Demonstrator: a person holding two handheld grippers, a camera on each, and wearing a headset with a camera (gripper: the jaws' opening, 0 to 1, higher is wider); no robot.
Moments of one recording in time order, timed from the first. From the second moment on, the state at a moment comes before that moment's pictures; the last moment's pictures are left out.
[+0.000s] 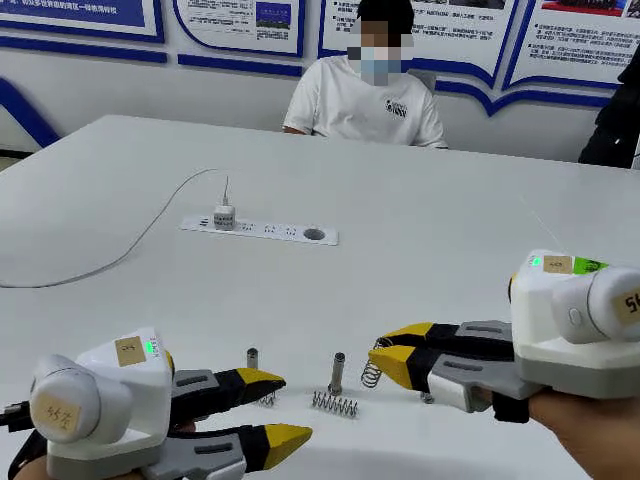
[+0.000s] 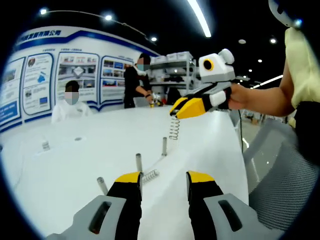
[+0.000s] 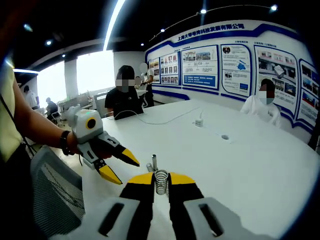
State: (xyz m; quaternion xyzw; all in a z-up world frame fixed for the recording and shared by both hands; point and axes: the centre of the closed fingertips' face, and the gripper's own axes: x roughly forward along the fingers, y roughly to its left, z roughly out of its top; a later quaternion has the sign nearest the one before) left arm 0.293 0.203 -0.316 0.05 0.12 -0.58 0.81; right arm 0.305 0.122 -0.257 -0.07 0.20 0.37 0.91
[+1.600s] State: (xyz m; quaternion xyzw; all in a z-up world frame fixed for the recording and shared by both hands) left arm 0.311 0.251 -0.332 0.06 0.14 -0.52 0.84; right arm 0.348 0.036 -0.287 -0.08 0.24 0.26 0.93
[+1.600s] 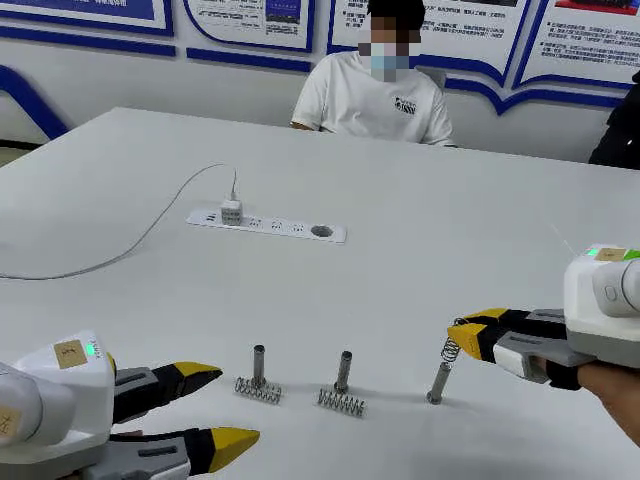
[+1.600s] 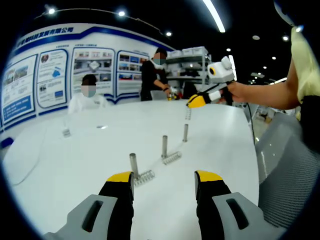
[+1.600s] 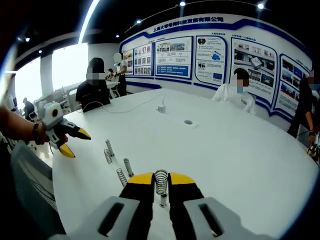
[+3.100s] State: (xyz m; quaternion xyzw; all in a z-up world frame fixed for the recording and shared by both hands) left arm 0.313 0.256 -0.337 0.06 0.15 -0.51 0.84; right arm 0.350 0.034 -0.356 -0.09 0.30 0.25 0.92
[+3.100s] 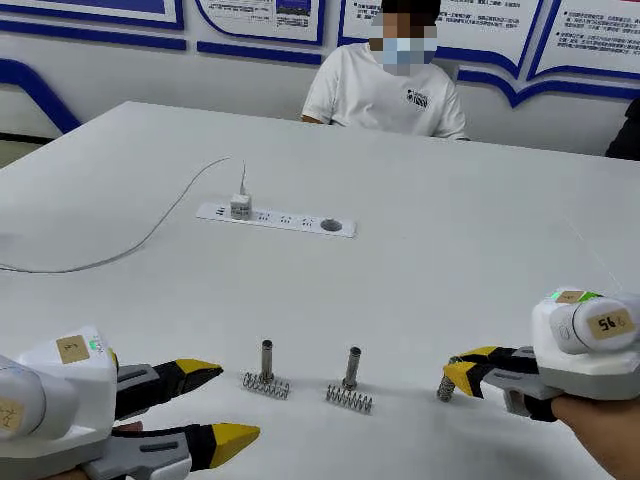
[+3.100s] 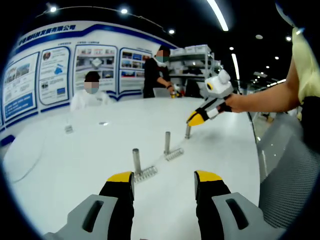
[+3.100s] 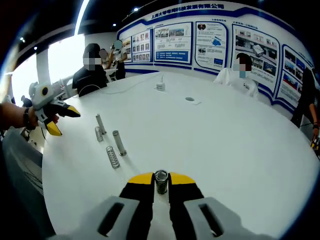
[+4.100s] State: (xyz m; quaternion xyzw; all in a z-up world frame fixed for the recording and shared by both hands) left arm 0.312 0.256 -0.338 0.06 0.15 -0.51 0.84; right arm 0.336 0.031 -0.360 -0.09 0.30 0.25 0.92
